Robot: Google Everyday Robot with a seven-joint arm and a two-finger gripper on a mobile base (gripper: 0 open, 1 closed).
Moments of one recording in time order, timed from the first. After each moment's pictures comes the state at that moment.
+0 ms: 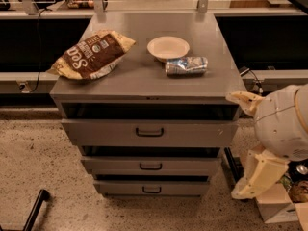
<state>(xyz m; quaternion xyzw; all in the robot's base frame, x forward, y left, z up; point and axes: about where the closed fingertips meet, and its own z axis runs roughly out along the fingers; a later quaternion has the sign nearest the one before) 0.358 -0.145 0.909 -0.67 0.70 0.02 0.26</state>
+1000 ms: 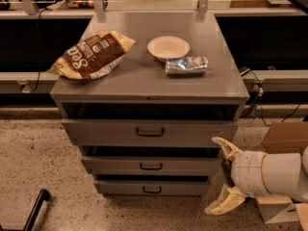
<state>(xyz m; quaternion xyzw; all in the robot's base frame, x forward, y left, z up) 0.390 -0.151 0.725 -0.60 0.69 0.12 0.38</state>
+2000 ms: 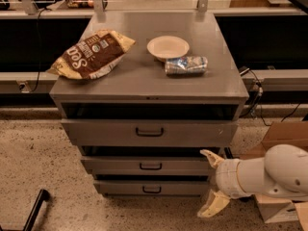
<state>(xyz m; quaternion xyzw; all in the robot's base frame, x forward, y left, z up) 0.410 -0.144 0.634 -0.62 0.70 0.13 0.33</state>
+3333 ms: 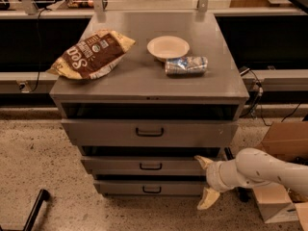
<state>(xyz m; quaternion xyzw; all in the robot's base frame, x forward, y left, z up) 0.475 -0.168 0.482 -0.68 0.67 0.09 0.28</state>
